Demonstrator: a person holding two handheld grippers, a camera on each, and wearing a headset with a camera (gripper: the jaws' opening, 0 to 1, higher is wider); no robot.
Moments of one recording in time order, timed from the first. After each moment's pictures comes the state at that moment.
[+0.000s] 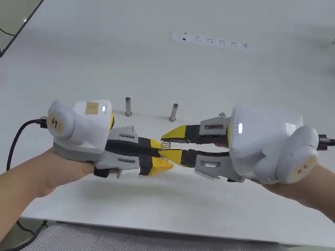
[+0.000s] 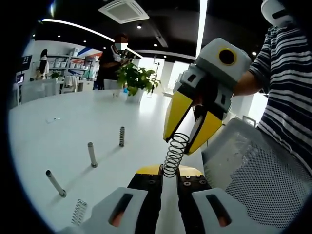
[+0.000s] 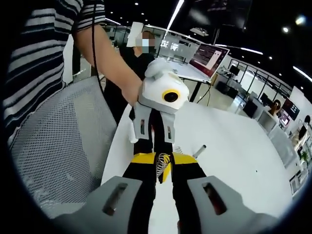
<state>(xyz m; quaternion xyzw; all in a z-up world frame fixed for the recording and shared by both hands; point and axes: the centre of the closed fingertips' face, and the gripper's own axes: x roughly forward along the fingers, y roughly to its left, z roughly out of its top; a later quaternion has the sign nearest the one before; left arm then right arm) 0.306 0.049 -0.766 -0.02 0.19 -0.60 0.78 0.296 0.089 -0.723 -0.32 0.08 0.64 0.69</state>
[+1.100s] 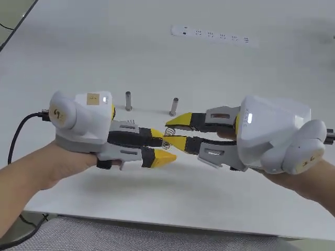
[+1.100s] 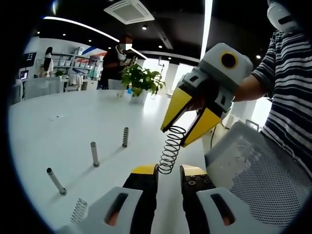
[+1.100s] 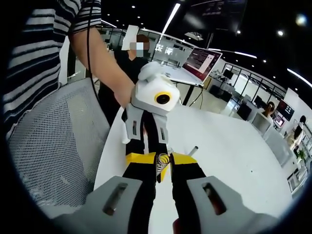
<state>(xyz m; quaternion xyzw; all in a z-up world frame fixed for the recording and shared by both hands) 0.313 0.048 -0.765 -0.03 0.19 -0.59 0.79 0.311 0.083 -0.716 -0.29 0.07 0.63 0.72</state>
